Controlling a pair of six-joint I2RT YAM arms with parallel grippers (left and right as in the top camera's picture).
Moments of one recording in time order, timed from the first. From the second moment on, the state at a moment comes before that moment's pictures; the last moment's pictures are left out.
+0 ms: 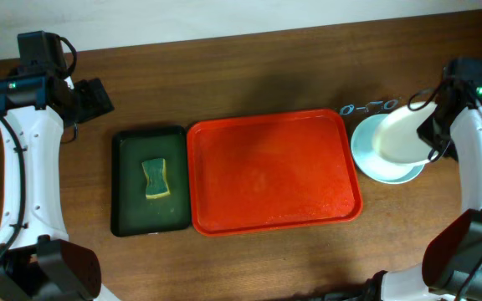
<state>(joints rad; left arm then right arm) 0.08 1.83 1.86 -1.14 -0.14 -0.26 -0.40 1.63 1.35 -1.07 0.38 0.55</state>
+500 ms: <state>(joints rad) 0.08 1.83 1.86 -1.14 -0.14 -0.26 -0.40 1.64 1.10 -0.86 0.19 0.55</state>
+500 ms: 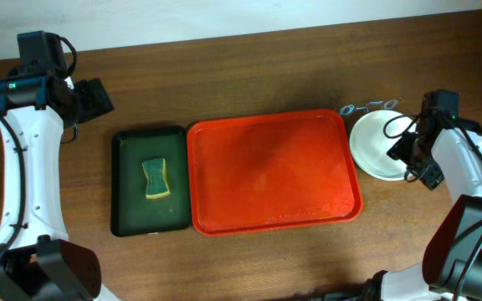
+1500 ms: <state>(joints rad) 0.08 1.83 1.86 -1.14 -0.14 -0.26 0.10 1.64 1.10 -0.85 -0.07 0.03</state>
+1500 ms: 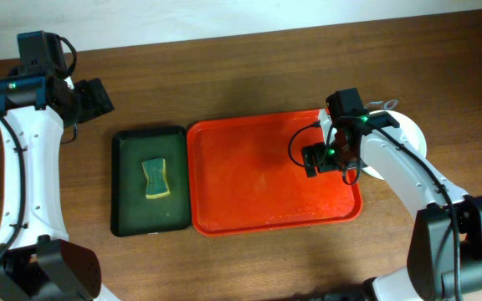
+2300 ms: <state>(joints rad) 0.08 1.83 1.86 -1.14 -0.13 -0.26 0.10 0.44 1.09 -0.83 -0.05 0.01</state>
